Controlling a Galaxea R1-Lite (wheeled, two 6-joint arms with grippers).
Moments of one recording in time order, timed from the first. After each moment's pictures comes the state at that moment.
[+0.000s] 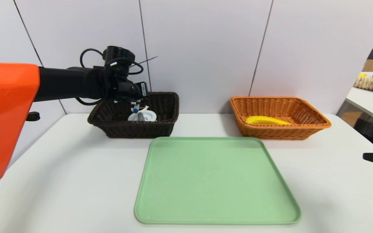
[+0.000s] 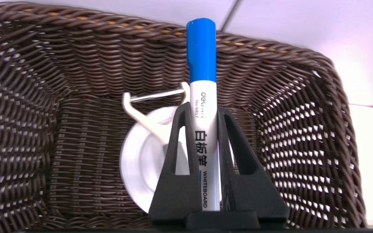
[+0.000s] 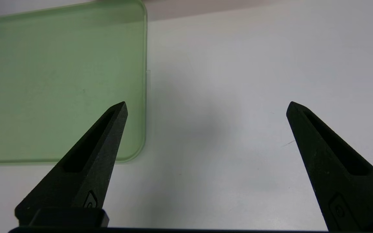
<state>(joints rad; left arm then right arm) -0.31 2.15 -1.84 0.16 0.15 -0.35 -0.14 1.05 -0.89 0.46 0.18 0.04</state>
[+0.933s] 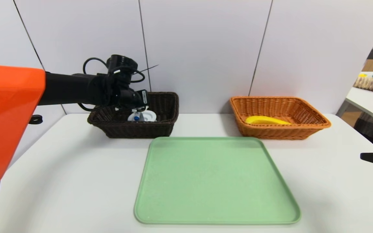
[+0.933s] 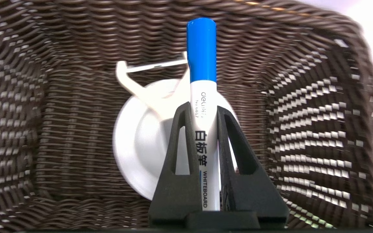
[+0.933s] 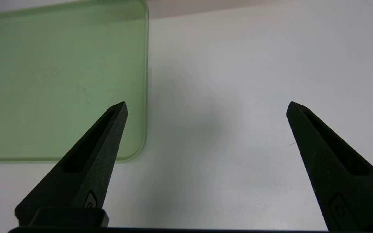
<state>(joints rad) -0.31 2.15 -1.77 0.16 0.16 -0.38 -0.13 1.06 -0.89 0.46 0.18 0.04</state>
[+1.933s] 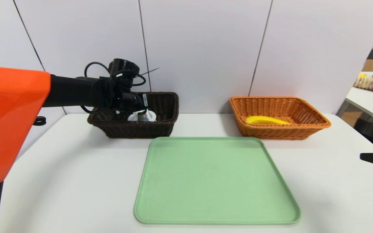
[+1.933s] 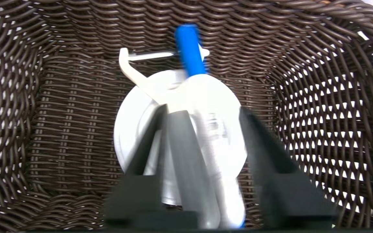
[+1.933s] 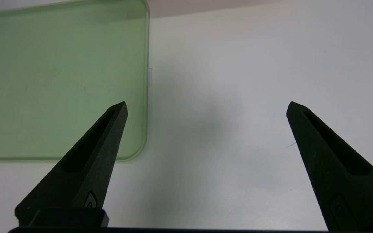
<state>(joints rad) -0.31 2.16 -1.76 0.15 0.16 -0.41 -0.13 1.06 -0.89 0.46 0.18 0.04</state>
